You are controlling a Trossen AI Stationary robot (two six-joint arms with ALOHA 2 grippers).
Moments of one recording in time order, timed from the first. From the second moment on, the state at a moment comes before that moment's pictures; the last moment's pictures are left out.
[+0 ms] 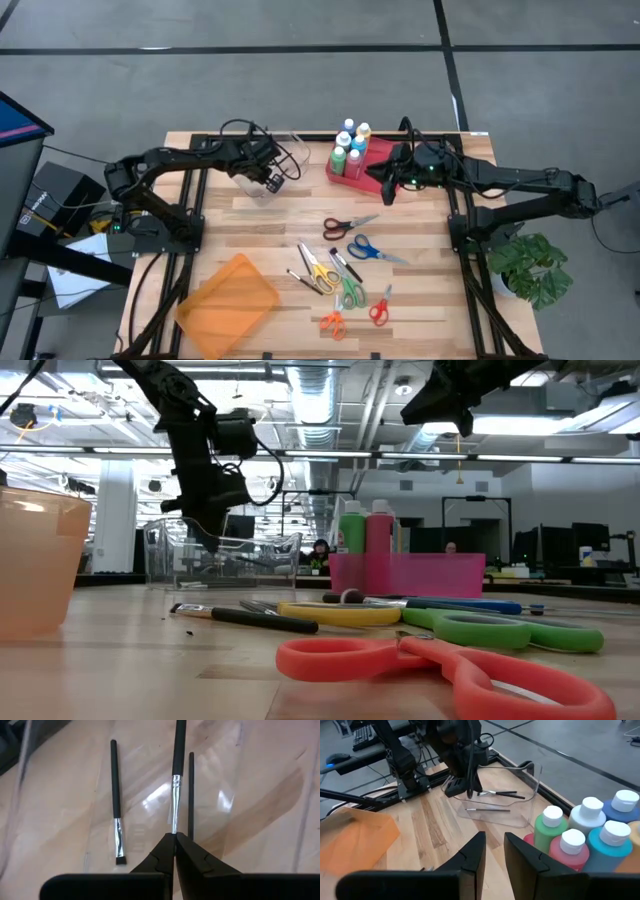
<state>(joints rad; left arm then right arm) 0.52 1.51 0.93 -0.62 -0.23 -0.36 -0.19 1.04 0.87 -0.23 0.14 0.26</state>
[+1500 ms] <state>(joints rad) 0.34 1.07 1.00 -0.51 -0.03 -0.25 -0.19 1.04 0.87 -0.23 0.13 0.26</state>
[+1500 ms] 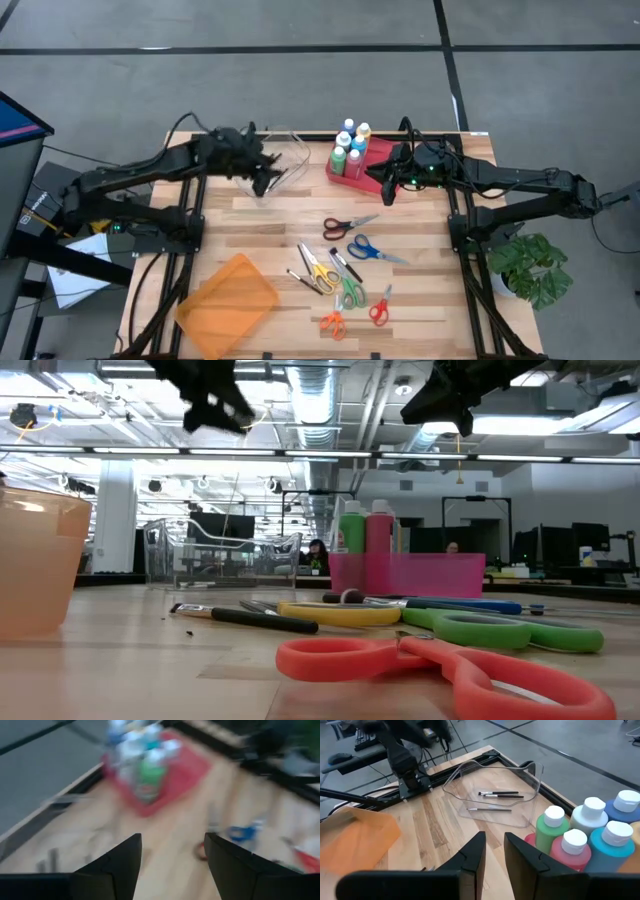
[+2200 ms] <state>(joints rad) -0.29 1.47 1.00 -0.29 -0.10 -0.27 -0.19 1.04 0.87 -0.28 0.13 0.21</state>
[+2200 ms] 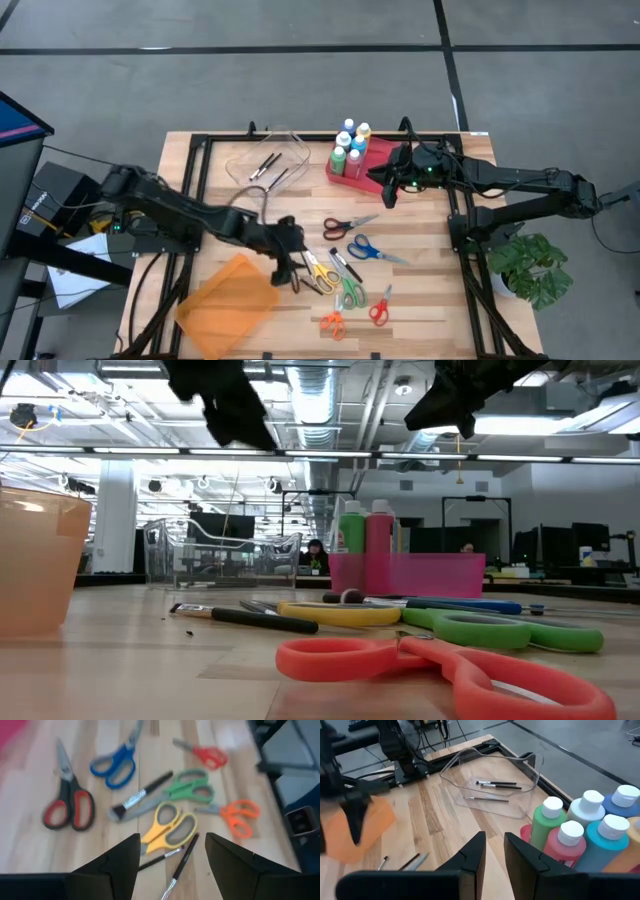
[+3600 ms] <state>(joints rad) -0.31 1.88 1.00 -0.16 0.06 -0.05 -0.14 1.04 0.87 -0.34 0.13 0.21</state>
